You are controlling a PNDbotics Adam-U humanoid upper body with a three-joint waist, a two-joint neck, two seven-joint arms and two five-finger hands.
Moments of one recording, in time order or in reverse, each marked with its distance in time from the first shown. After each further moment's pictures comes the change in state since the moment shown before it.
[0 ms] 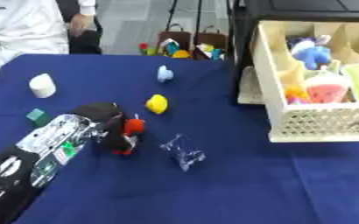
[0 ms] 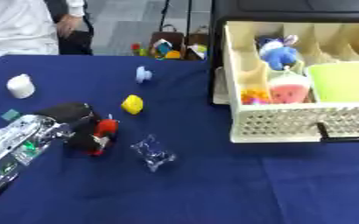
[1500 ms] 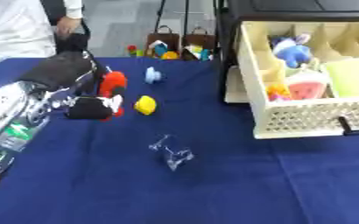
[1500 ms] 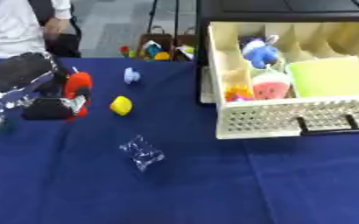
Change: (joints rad) left arm -0.033 0.109 0.110 -0.371 0.045 0.074 0.092; right arm -0.004 0.000 0.007 0.000 -0.013 -0.006 0.000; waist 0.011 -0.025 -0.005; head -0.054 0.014
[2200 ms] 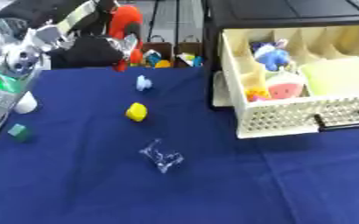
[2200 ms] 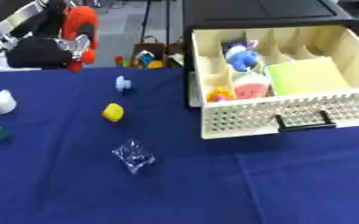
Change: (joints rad) left arm -0.165 -0.041 0.023 -0.005 0.114 0.003 0.042; right arm -0.032 0.012 0.023 0.000 -0.017 -0.013 0.022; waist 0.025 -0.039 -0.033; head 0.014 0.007
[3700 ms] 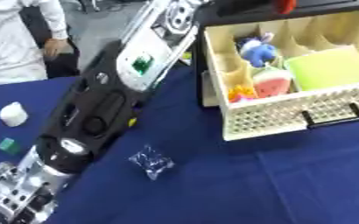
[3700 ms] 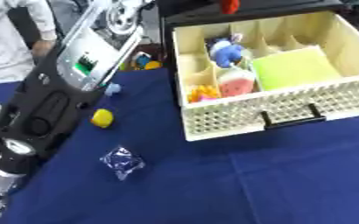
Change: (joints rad) left arm -0.298 -0.393 0.005 0.458 0.284 -0.234 0.386; right arm -0.185 0.090 0.057 0.000 -0.110 -0.023 0.085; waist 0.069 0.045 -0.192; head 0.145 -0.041
